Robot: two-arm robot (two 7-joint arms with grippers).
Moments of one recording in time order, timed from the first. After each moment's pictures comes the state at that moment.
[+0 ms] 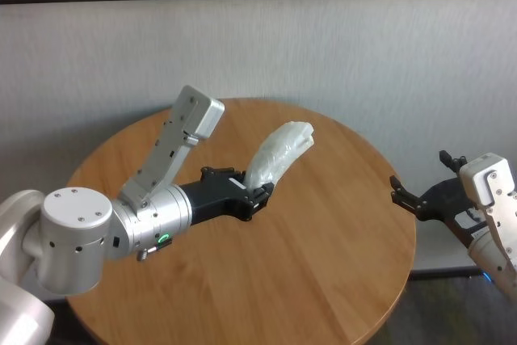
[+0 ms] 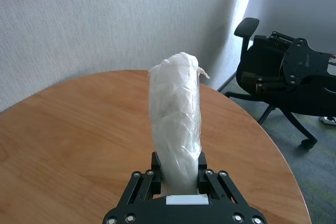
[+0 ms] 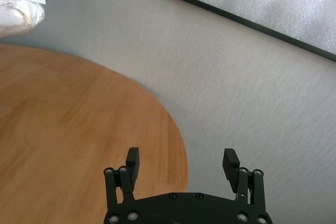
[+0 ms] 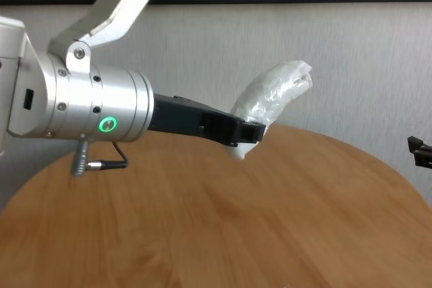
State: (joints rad) left arm -0.38 0.35 0.50 -1.58 -0.33 0.45 -0.39; right arm 0.20 0.60 -0.45 -1.41 0.25 -0.12 -0.03
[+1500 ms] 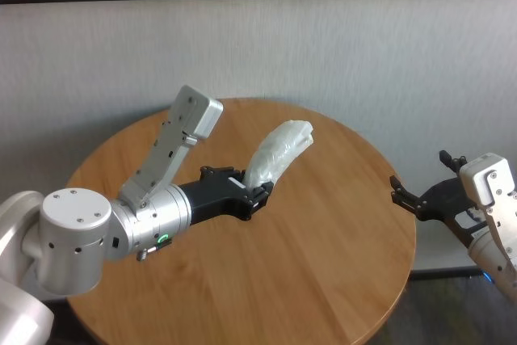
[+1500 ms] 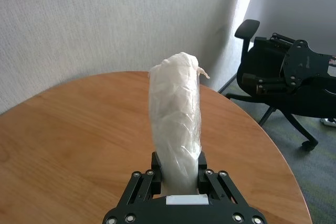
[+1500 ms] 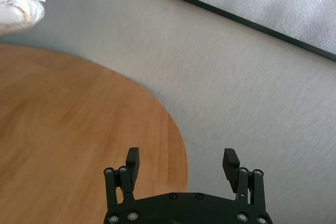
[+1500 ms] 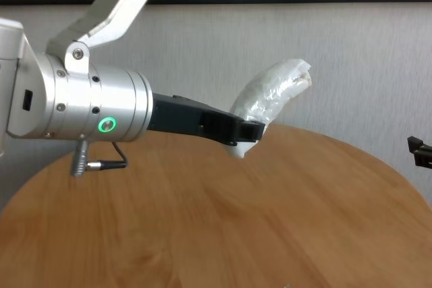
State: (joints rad) left arm -0.38 0.35 0.50 -1.58 -0.33 0.45 -0.39; right arm 0.20 0.60 -0.45 -1.41 0.25 -0.12 -0.02
